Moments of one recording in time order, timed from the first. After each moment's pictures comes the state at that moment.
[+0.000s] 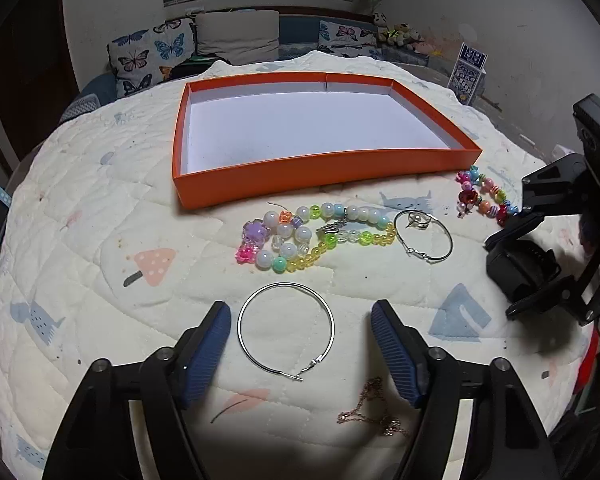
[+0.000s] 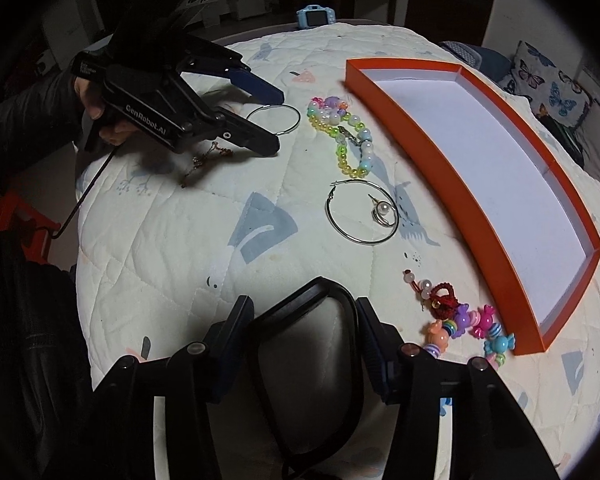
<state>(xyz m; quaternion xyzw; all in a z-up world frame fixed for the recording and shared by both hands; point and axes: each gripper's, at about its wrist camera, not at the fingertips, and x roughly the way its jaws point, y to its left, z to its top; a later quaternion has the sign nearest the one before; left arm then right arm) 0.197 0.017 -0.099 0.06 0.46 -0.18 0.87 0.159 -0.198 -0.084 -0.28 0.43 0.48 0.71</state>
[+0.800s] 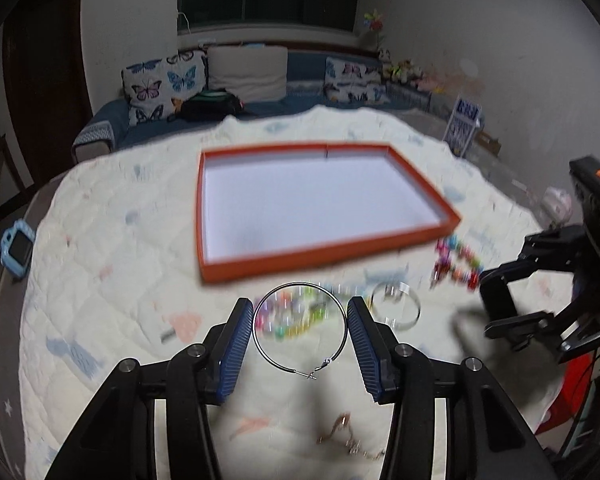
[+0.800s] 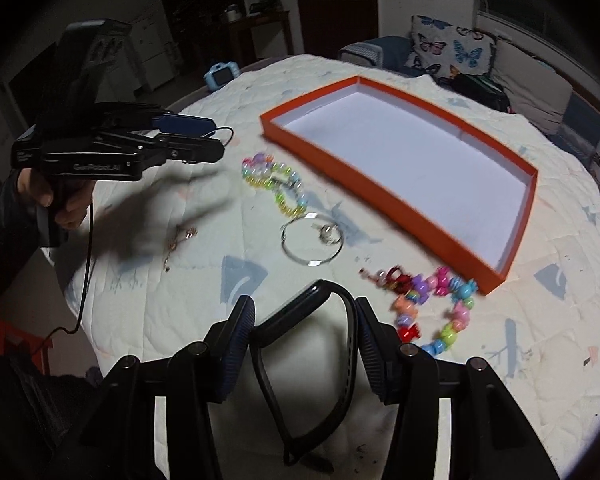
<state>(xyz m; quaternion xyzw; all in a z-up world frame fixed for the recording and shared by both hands) 0.196 0.017 -0.029 0.03 0.40 -0.17 0.90 0.167 -0.215 -0.045 -0.13 0.44 0.37 0.81</state>
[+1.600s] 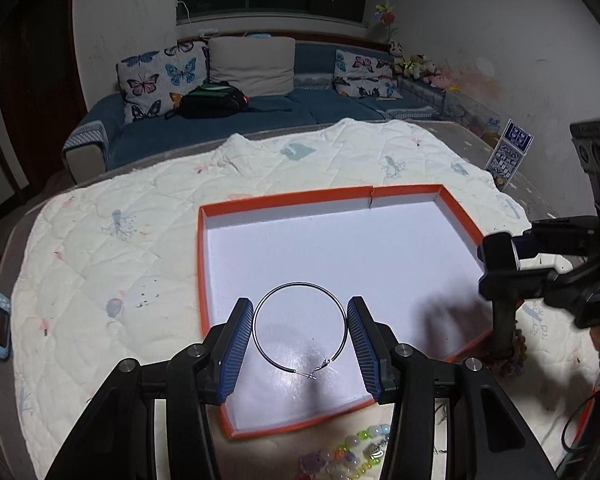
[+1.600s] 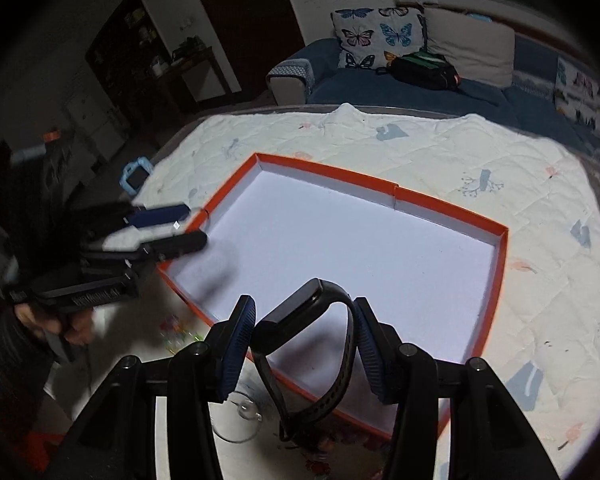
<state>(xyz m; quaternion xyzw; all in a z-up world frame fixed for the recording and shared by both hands) 0.348 0.008 -0.035 0.03 0.43 -0.16 0.89 0.312 -0.213 -0.028 0.03 0.47 0.31 0.82</state>
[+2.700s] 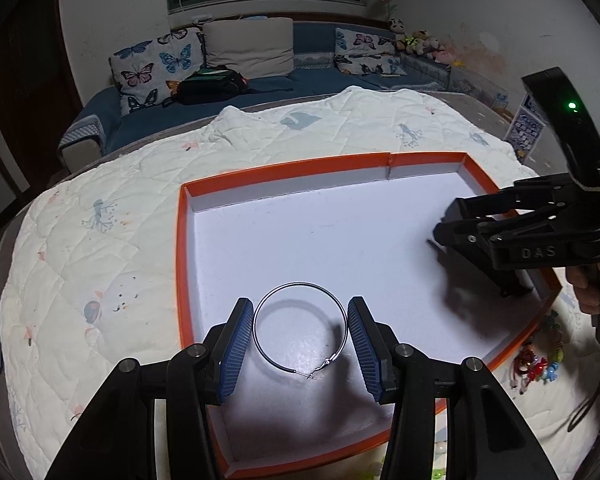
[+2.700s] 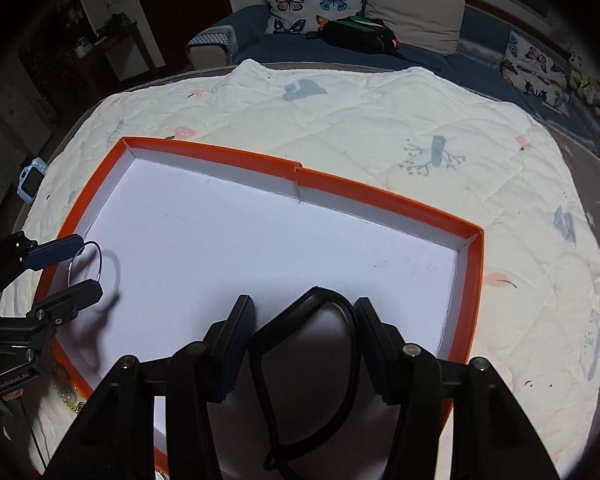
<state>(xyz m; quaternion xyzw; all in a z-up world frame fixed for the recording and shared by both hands) 0.373 -0.007 -0.077 0.07 0.45 -0.15 0.87 0.369 -0.213 -0.079 -0.05 0.52 0.17 0.83</state>
